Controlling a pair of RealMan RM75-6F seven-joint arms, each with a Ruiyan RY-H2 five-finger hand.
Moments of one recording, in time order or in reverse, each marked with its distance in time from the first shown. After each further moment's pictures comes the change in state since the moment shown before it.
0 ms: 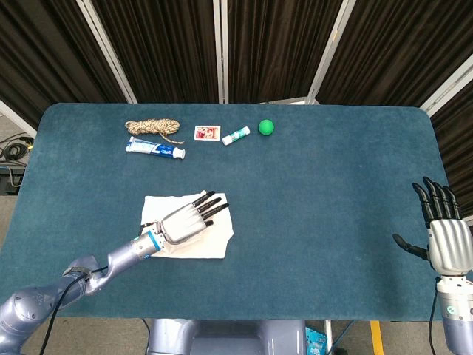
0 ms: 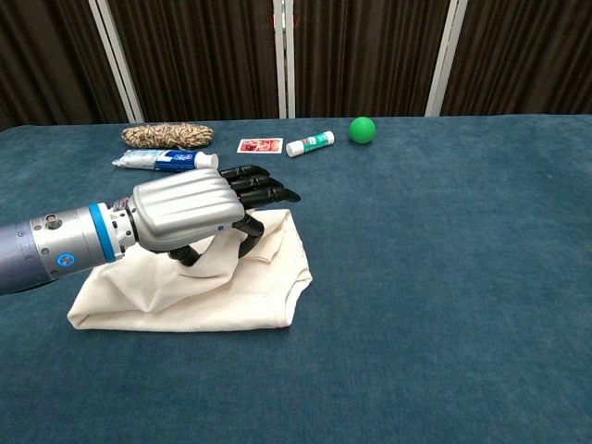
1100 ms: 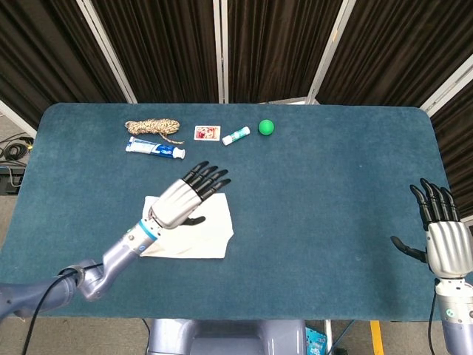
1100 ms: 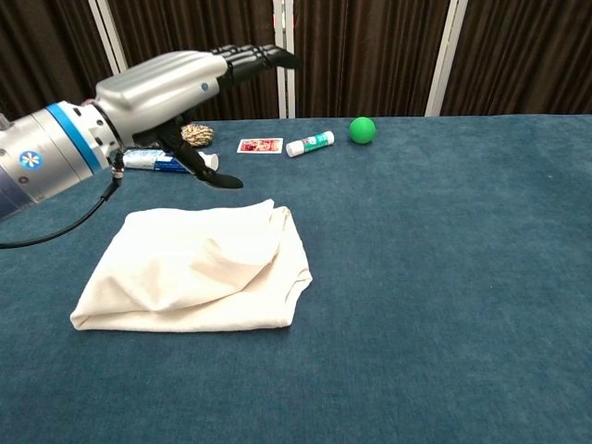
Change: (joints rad) left arm 0.020 0.235 -0.197 -0.497 -0.166 0.059 -0.004; right arm -0.008 0.006 -0.008 -0.021 -0.025 0.020 -0.008
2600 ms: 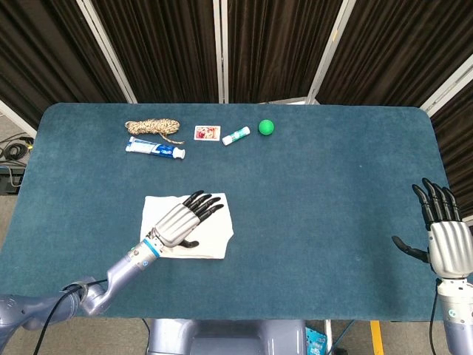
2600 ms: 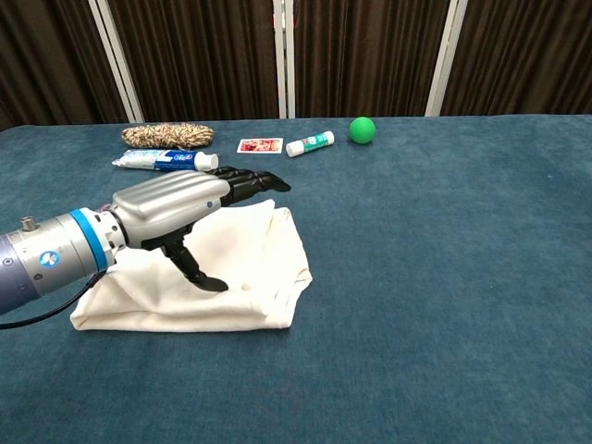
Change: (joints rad) left arm 0.068 -0.136 0.090 0.097 -0.027 -0.157 -0.031; right arm -0.003 0.011 0.002 -0.006 0.002 -0.001 0.020
